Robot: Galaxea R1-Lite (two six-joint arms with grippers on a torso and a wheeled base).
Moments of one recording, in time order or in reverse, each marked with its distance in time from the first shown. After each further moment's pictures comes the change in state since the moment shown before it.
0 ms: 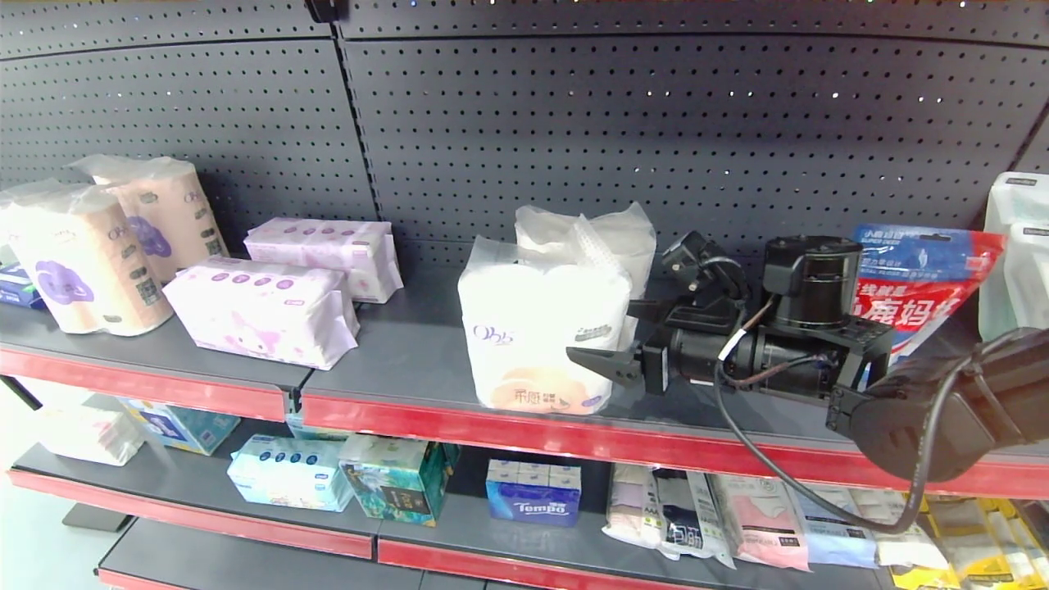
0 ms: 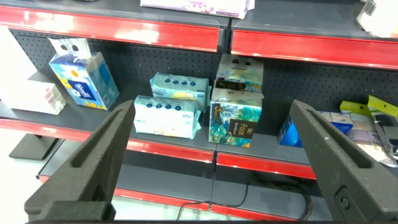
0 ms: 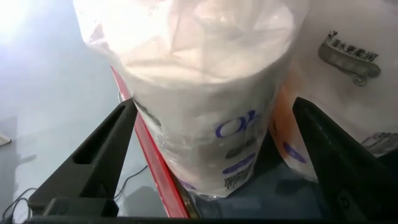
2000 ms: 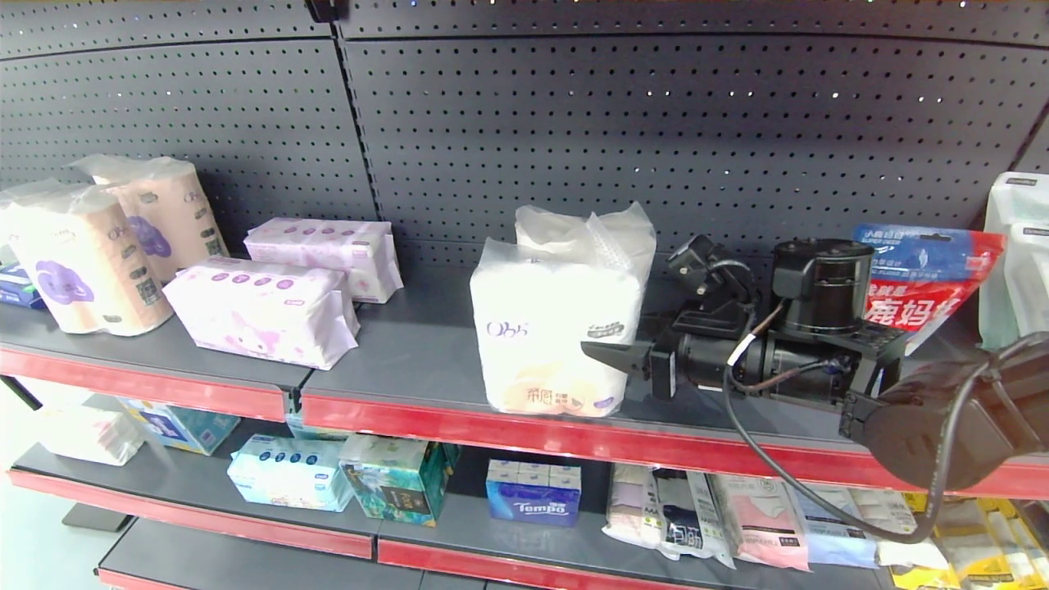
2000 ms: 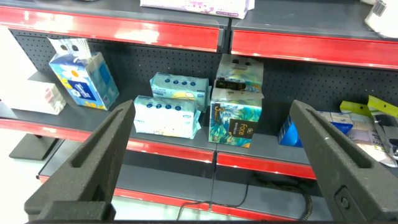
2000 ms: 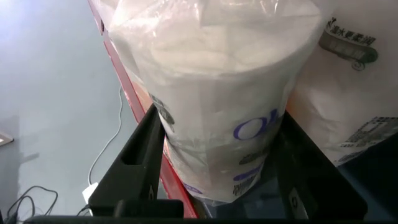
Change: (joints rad) left arm 0.000 0.000 0.000 0.000 0.000 0.000; right arm -0.005 -0.029 0.034 0.003 -0.003 0.006
